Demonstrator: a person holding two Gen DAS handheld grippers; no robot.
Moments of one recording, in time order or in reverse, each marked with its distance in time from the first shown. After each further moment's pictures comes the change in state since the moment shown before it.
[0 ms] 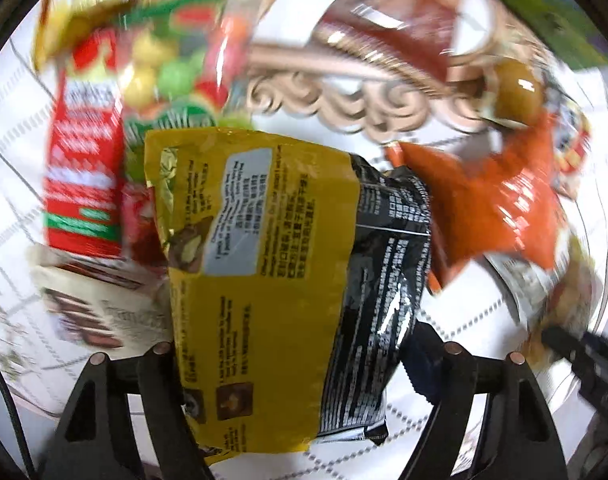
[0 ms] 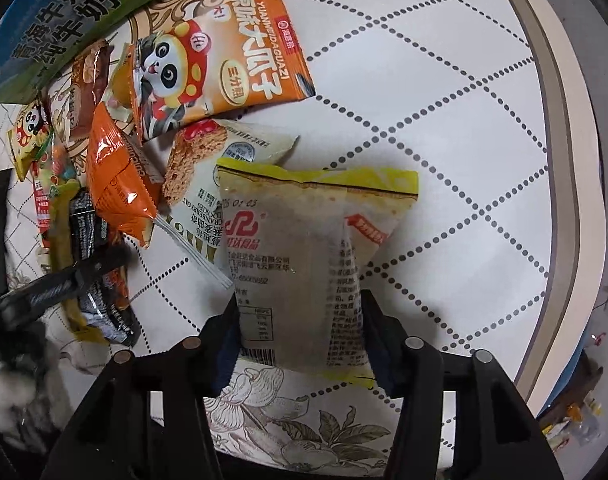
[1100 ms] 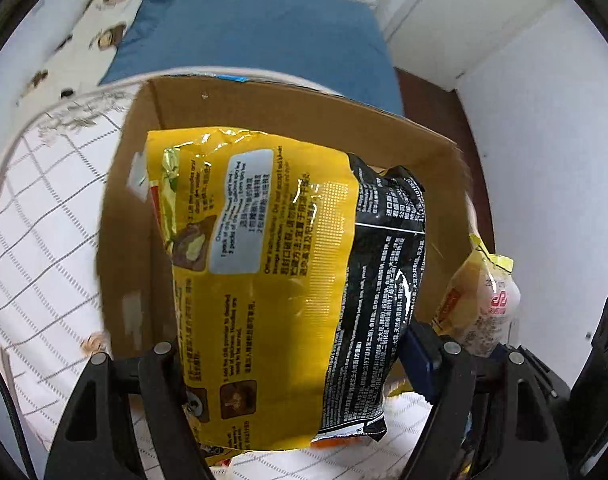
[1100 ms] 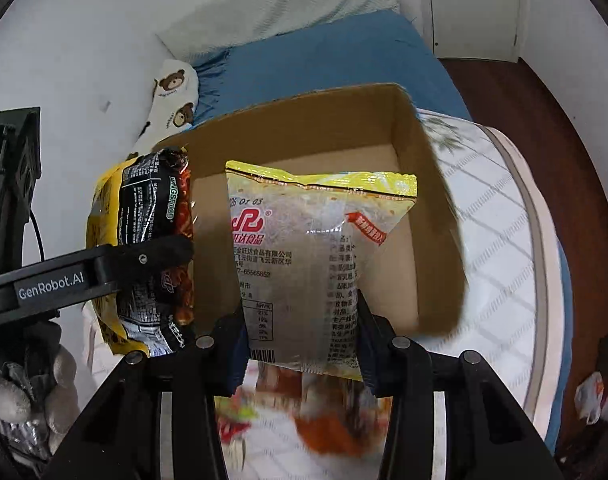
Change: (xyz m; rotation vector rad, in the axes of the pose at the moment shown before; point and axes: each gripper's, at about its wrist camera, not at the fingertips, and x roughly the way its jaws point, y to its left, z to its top) left arm -0.148 0.253 0.061 0.089 -0.256 -0.236; right arm -0.199 0.174 0.166 -0.075 -0.461 0.080
